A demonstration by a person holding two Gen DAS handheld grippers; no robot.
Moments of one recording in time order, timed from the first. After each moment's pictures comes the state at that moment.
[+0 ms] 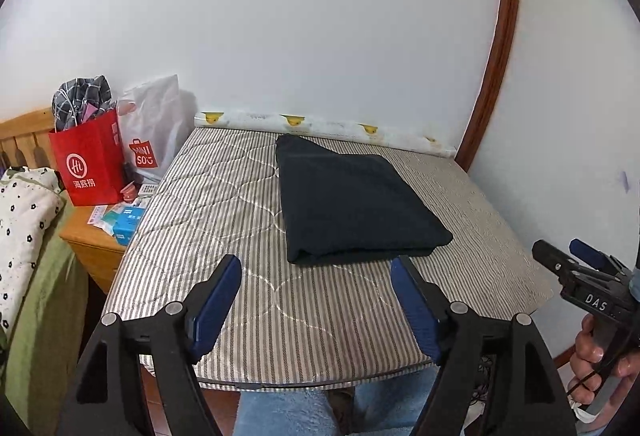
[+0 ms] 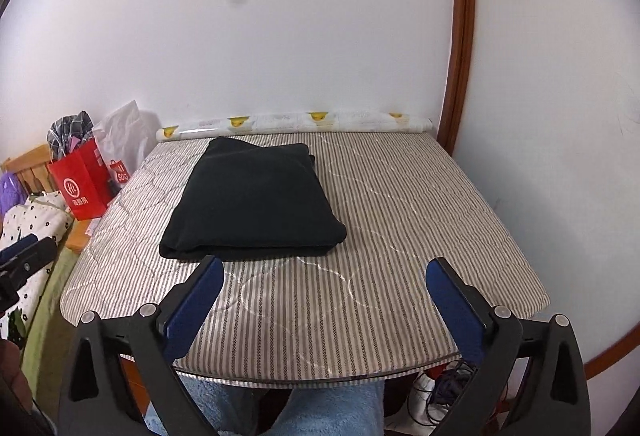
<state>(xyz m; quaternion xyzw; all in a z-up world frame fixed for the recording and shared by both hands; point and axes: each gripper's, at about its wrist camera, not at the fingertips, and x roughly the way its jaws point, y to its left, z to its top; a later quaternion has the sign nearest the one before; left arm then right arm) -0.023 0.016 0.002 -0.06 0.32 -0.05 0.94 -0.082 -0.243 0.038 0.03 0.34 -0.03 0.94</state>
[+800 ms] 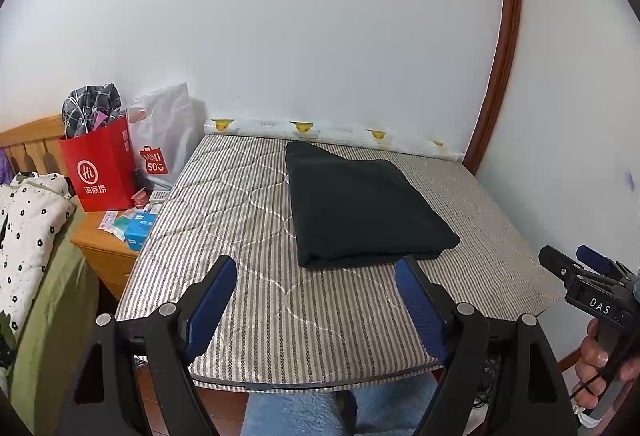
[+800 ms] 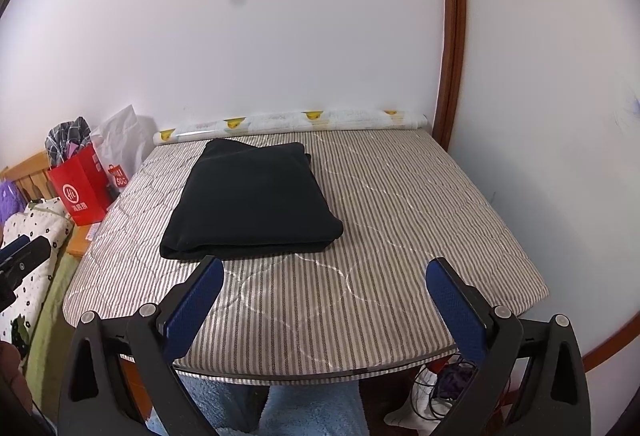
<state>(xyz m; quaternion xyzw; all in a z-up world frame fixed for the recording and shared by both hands) -0.032 0.018 0.009 -0.06 0.31 -0.04 0.95 -0.090 -0.246 0.037 0.04 0.34 -0.04 0.94</state>
